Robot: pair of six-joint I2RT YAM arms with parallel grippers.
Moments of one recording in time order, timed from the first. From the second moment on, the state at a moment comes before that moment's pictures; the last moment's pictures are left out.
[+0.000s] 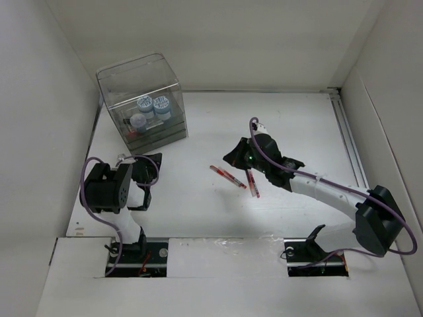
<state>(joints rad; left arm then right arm) -0.06 1.70 0.22 1.14 -0.11 -1.24 0.75 1.35 0.89 0.01 0.05 0.87</state>
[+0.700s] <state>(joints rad) -0.02 1.88 0.23 1.35 -0.04 -1.37 0.75 1.37 0.89 0.01 0.03 0.86</state>
